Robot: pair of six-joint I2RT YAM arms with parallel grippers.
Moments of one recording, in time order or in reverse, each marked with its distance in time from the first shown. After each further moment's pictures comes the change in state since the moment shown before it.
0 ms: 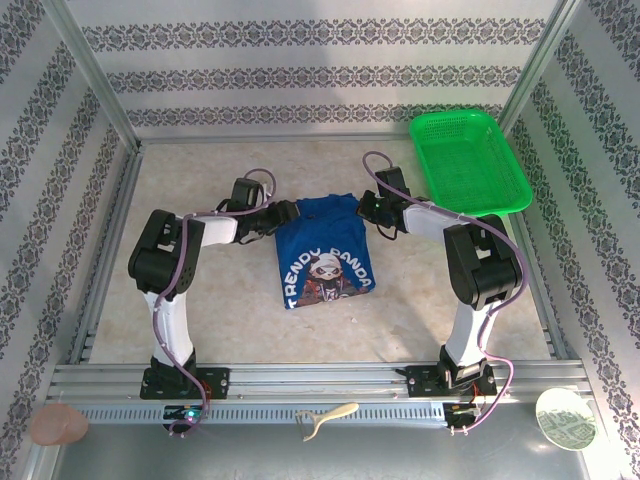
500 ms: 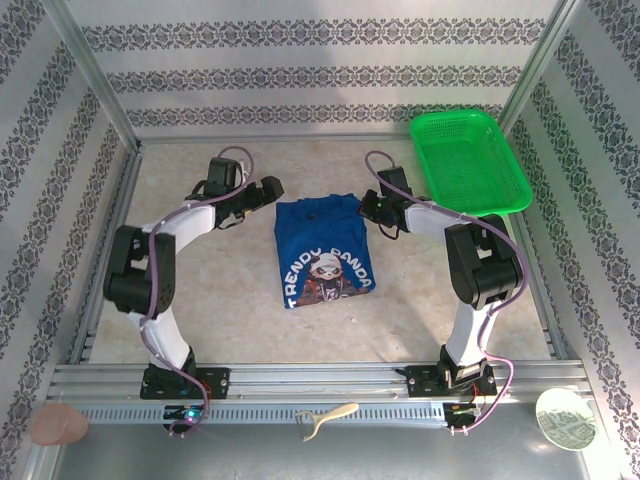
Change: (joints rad) left arm 0.074 -0.236 0.051 -0.255 -0.136 0.152; right arm -0.013 0.000 0.000 0.000 -0.001 0.000
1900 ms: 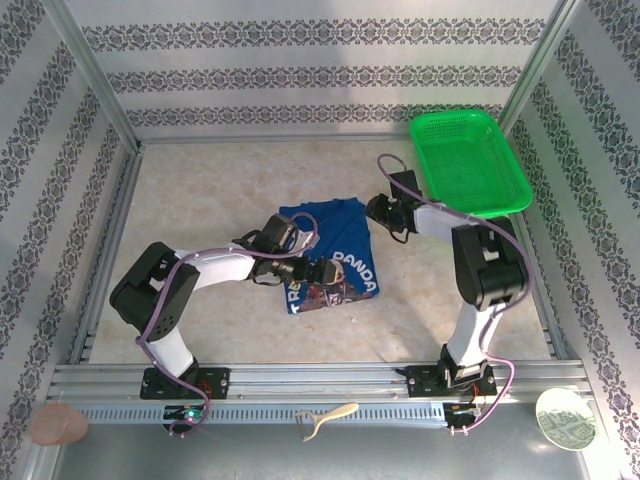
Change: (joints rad) left arm -0.416 -0.052 -0.276 -0.034 0.258 0.092; right arm -0.046 -0.084 -0.083 -0.053 0.004 0.004
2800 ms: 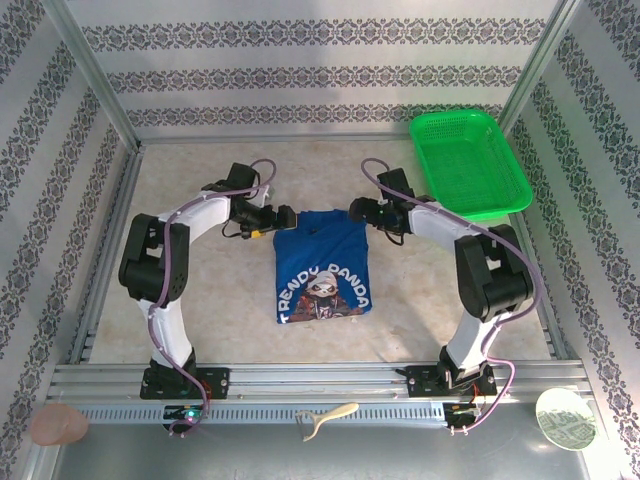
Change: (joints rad) left arm 0.359 0.222 0.444 -0.442 -0.144 0.181; right arm 0.073 0.003 0.079 -0.168 0.027 -0.174
